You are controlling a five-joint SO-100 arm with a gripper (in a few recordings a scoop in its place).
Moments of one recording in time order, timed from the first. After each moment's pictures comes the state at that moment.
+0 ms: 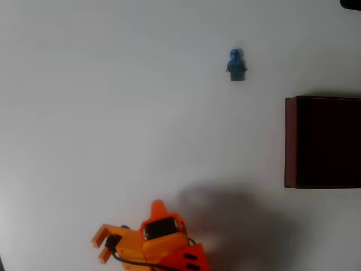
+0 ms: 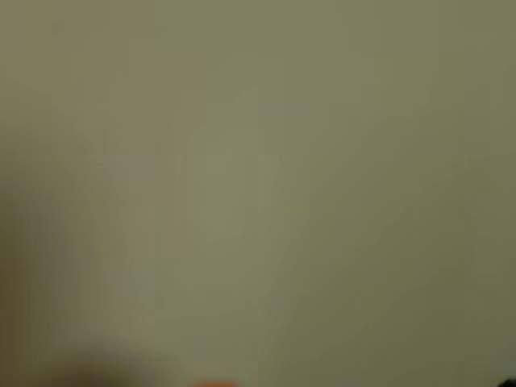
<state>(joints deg) -17.6 192.0 171.9 76.6 -1.6</state>
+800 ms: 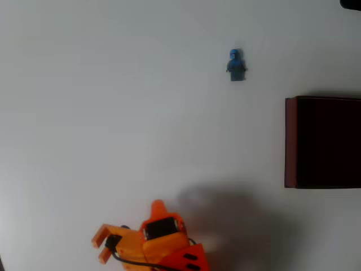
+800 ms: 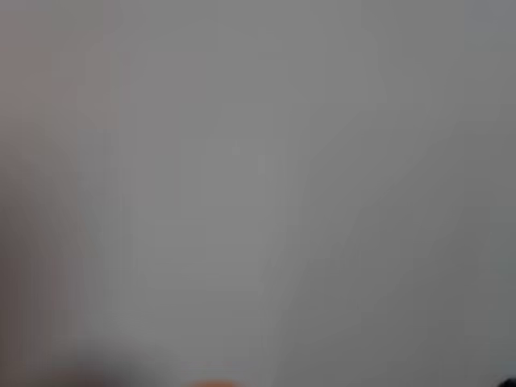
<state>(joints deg) -17.6 192.0 171.9 76.6 -1.6</state>
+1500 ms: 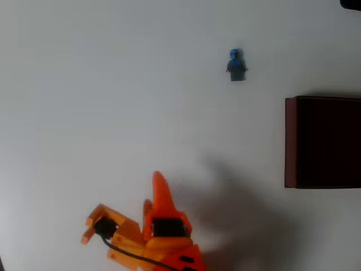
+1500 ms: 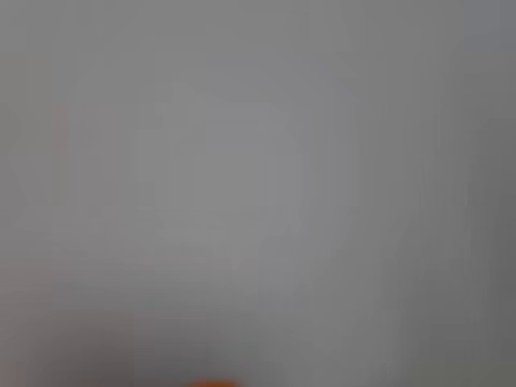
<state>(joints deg) -19.8 192.0 168.5 74.0 30.9</state>
